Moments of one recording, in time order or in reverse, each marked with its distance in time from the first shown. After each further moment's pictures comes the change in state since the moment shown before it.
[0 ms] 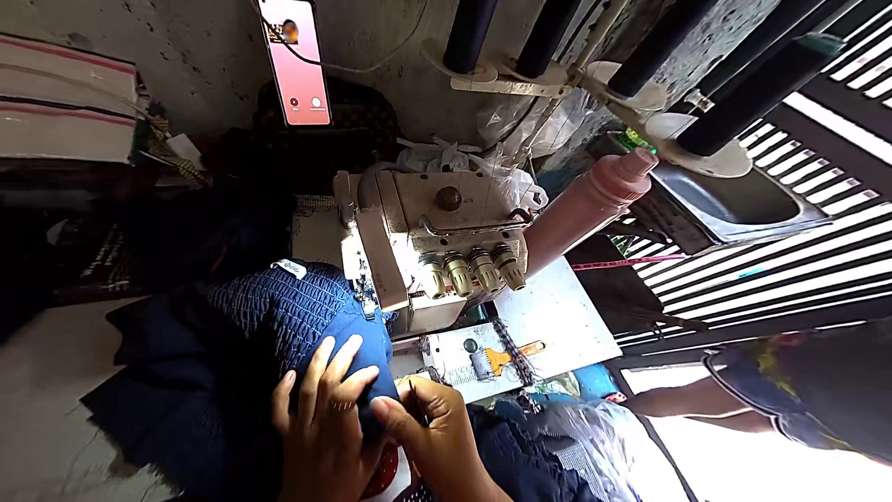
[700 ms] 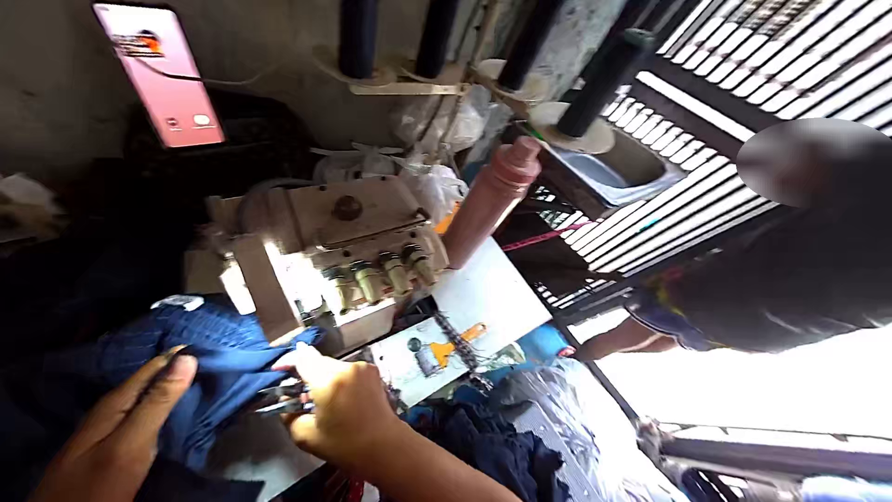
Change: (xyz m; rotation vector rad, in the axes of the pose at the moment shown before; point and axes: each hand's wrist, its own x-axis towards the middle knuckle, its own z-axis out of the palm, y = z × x) left_hand 0.073 -0.073 -0.043 -0.604 -0.422 -0.489; right_hand 0.045 -0.008 0.007 -0.688 -0.068 -0.102
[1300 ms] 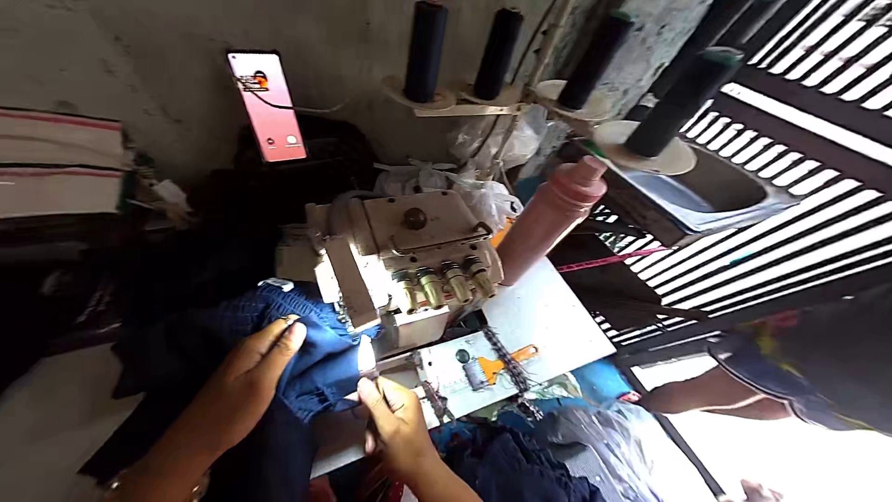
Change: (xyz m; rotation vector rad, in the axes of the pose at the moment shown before) left_hand 0.014 0.013 0.001 0.075 -0.036 0.072; right_hand -0.036 0.022 0.048 0.801 0.048 0.281
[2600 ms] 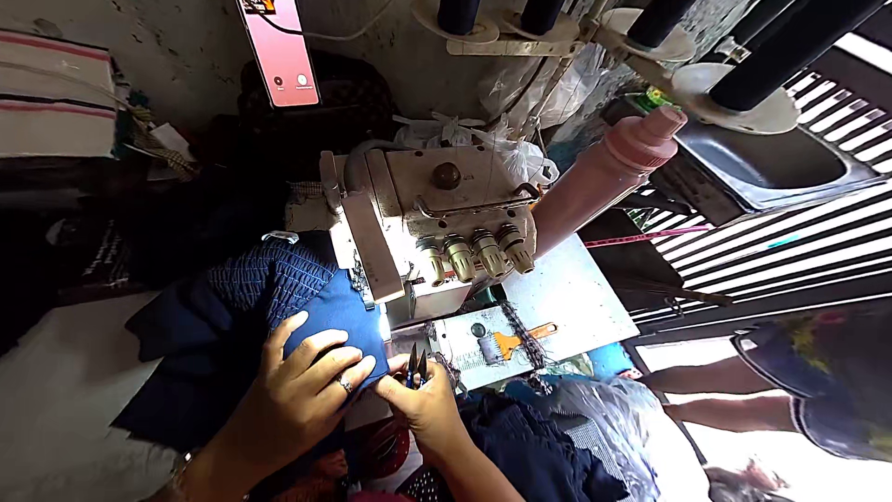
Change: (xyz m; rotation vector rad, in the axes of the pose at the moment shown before) left_hand -0.035 -0.037 0.036 0.560 0.086 0.832; right_hand -0.008 -0.016 -0.010 0.299 0.076 0.269
